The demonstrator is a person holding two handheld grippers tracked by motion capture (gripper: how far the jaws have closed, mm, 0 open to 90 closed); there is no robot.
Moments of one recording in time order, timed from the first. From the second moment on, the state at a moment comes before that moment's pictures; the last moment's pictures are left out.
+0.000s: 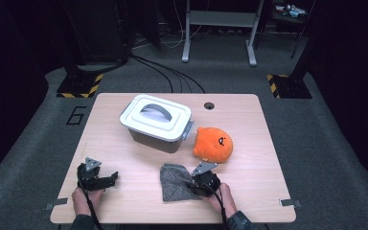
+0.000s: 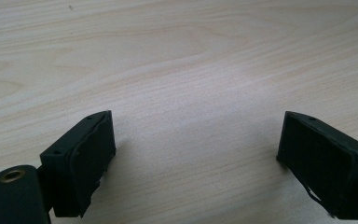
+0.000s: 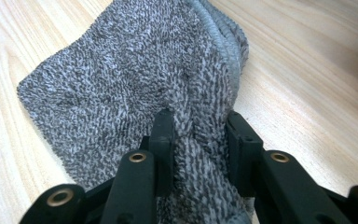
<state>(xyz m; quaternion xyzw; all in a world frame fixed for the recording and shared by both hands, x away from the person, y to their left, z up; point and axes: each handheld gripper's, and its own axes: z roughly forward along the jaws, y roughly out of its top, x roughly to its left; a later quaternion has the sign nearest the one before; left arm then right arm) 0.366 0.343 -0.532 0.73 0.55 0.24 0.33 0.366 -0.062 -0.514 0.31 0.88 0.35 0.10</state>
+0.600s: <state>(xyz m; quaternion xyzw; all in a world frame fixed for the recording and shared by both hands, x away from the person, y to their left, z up) 0.366 0.343 -0.532 0.73 0.55 0.24 0.33 0.360 -0.091 -0.482 0.30 0.86 0.40 0.10</state>
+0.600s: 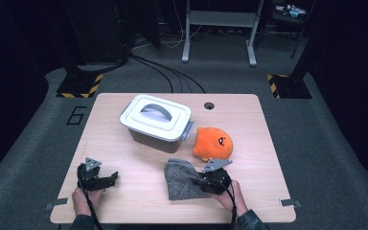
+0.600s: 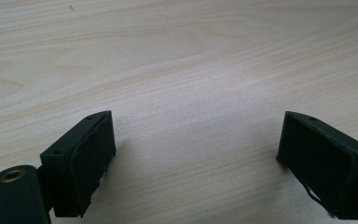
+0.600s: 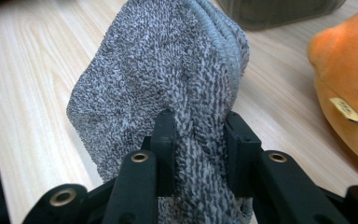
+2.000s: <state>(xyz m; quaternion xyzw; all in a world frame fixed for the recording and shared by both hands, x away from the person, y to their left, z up) 0.366 0.343 -0.531 0.73 0.55 0.24 0.32 0.330 -0.181 -0.472 0.32 0.86 0.38 0.11</state>
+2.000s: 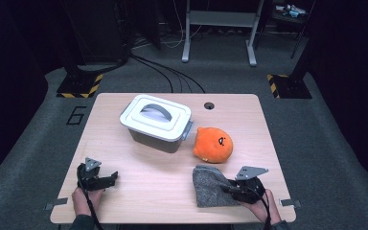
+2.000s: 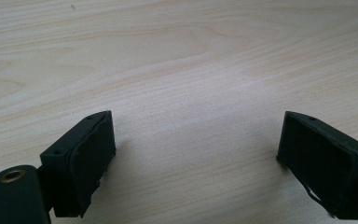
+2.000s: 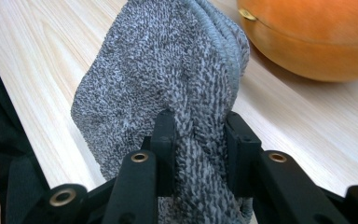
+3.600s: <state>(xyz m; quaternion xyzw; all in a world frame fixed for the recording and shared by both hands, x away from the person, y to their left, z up) 0.366 0.343 -0.531 0.73 0.55 0.24 0.33 0.353 -0.286 -0.485 0.56 0.73 0.33 0.22</state>
